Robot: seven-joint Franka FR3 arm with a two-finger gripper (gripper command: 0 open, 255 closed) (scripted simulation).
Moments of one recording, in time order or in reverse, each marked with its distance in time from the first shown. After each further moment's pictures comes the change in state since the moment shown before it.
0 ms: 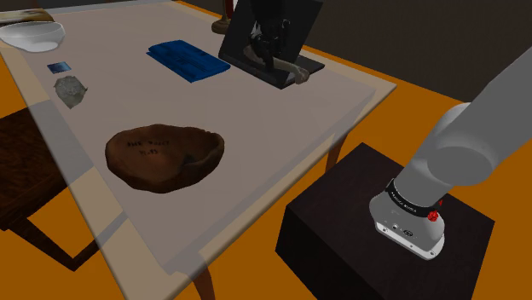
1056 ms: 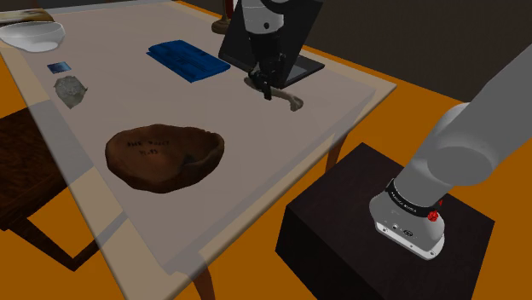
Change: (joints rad) arm 0.002 0.017 0.004 -0.192 -0.003 0.208 0.011
